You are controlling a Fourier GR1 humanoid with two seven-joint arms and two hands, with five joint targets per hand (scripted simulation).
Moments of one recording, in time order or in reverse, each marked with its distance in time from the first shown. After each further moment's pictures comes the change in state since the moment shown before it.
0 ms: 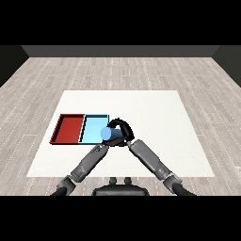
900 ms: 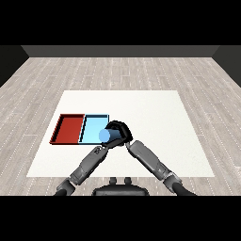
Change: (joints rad) left arm 0.043 -0.004 -0.003 -0.019 0.090 0.064 -0.050; right arm -0.008 -0.004 0.049 0.005 -0.052 -0.022 -0.026
